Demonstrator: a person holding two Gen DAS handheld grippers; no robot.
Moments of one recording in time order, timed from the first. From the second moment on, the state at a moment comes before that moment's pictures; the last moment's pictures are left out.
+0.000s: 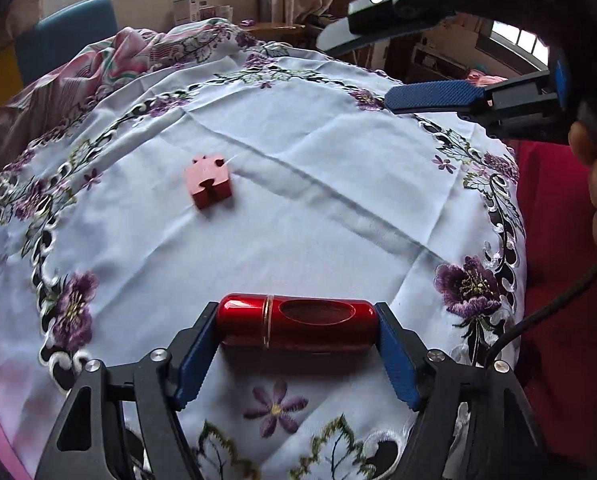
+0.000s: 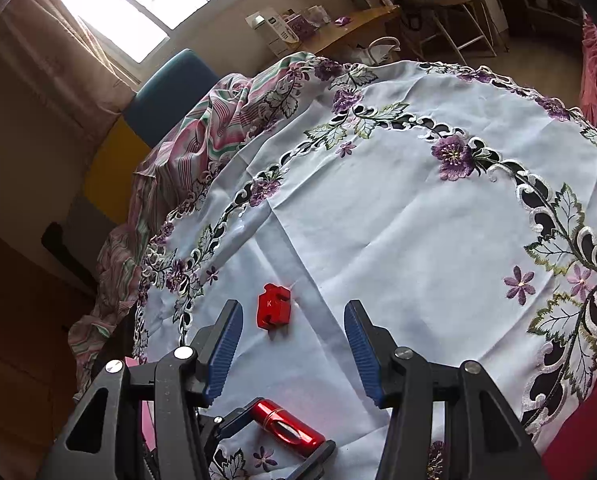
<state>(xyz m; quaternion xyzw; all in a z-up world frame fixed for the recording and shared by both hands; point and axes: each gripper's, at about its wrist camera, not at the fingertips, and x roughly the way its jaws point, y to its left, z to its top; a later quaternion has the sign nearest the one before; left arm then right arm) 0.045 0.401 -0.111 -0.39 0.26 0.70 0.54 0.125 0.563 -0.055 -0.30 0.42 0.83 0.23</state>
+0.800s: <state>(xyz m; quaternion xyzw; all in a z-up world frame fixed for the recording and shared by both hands) 0.021 0.248 -0.056 -0.42 0.12 0.79 0.43 0.001 0.533 -0.084 -0.48 0.27 0.80 0.22</state>
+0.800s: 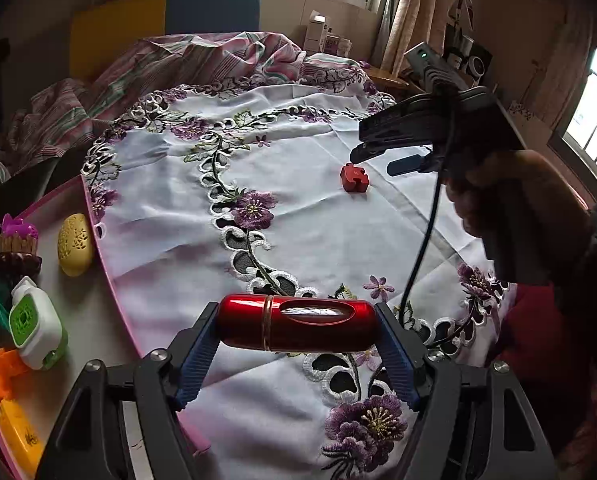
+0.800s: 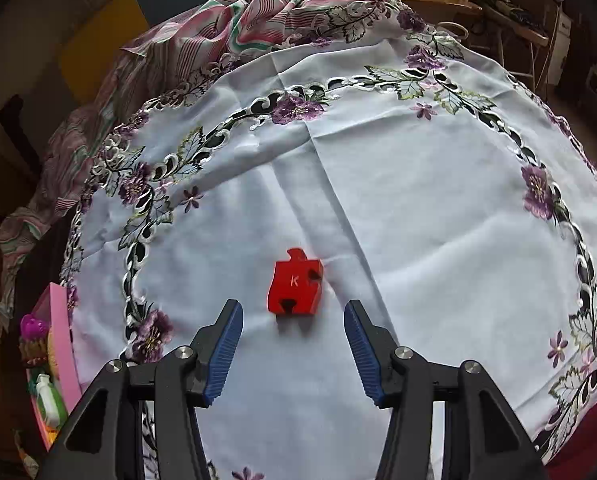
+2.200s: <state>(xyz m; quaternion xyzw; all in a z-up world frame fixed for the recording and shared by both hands) -0.015 0.128 -0.041 -0.42 0.06 0.87 0.25 -0.040 0.468 -0.122 -0.53 0.08 0.83 0.15</state>
